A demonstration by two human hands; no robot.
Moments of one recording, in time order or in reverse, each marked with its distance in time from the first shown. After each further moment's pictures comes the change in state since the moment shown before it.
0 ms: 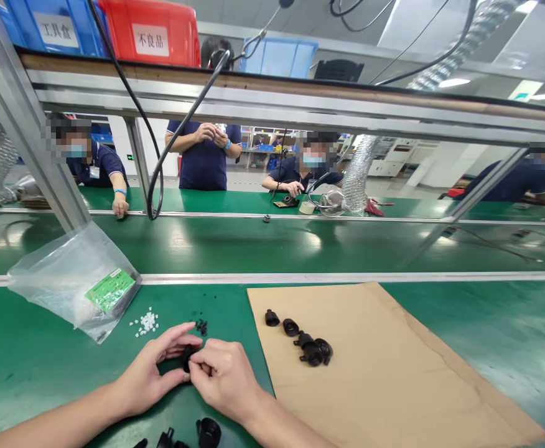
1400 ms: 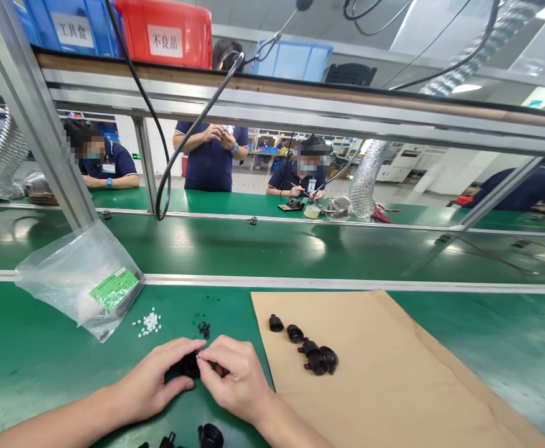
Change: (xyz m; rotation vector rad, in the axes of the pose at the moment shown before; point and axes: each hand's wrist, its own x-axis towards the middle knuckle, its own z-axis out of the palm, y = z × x) left_hand -0.001 0.004 -0.004 0.360 -0.104 0.038; right_hand 0.004 0.005 -0.017 0.085 0.061 -0.106
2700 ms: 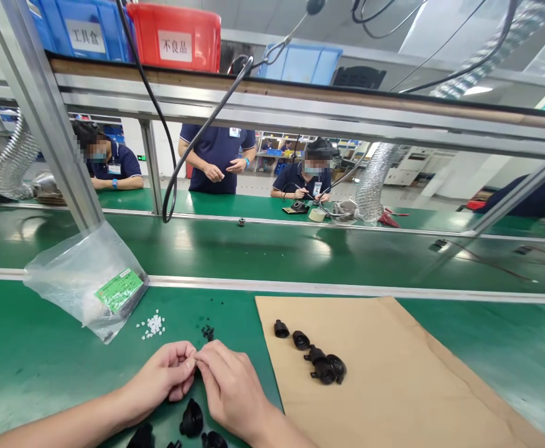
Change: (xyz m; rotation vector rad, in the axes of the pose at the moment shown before) left_hand 0.016 0.016 0.016 -0.879 0.099 -0.537; right_hand -0.001 -0.007 0.008 -0.141 -0.178 0.001
